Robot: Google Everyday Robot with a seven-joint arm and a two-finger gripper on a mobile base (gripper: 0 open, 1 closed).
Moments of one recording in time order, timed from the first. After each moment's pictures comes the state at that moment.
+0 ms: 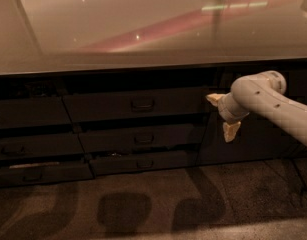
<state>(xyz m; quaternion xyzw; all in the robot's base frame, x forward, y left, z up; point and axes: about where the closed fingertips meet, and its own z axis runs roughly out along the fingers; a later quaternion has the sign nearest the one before) 0.672 -0.266 0.641 -0.79 0.56 -0.16 0.17</state>
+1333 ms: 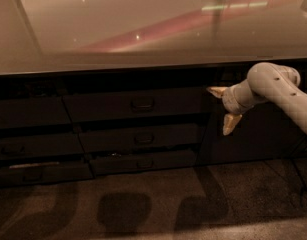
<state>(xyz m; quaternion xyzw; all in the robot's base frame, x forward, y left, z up) 0.690 -0.267 0.655 -0.79 0.55 -0.09 0.25</state>
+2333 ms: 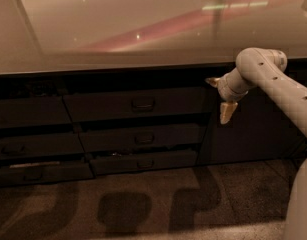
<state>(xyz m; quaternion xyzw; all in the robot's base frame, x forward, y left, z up) 0.734 -0.270 0.665 -0.78 0.58 -0.11 0.21</state>
